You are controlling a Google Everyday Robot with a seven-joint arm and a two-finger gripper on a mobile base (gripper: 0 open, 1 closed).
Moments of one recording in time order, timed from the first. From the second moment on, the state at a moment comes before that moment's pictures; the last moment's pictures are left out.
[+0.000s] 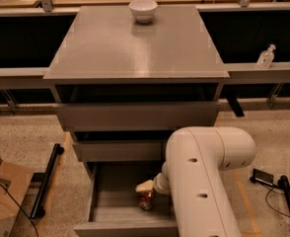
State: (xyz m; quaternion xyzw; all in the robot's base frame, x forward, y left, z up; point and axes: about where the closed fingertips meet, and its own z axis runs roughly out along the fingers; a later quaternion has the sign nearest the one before) arm 0.583 -0.050 0.212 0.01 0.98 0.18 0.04
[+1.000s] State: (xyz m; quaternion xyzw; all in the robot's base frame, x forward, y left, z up) arm 0.602 -0.021 0.149 0.07 0.98 0.21 0.01
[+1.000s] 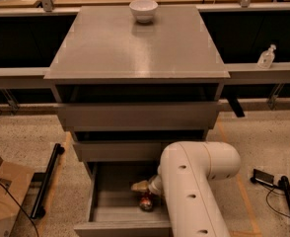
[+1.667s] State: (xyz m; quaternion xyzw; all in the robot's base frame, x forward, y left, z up) arm 0.599 0.007 0.117 0.09 0.97 0.23 -0.03
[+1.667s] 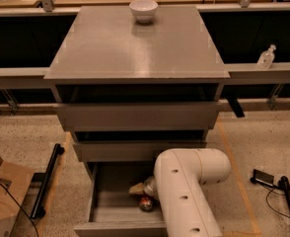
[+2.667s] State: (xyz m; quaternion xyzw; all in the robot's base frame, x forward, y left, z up) arm 0.602 0.000 0.142 0.09 0.97 0.23 -0.01
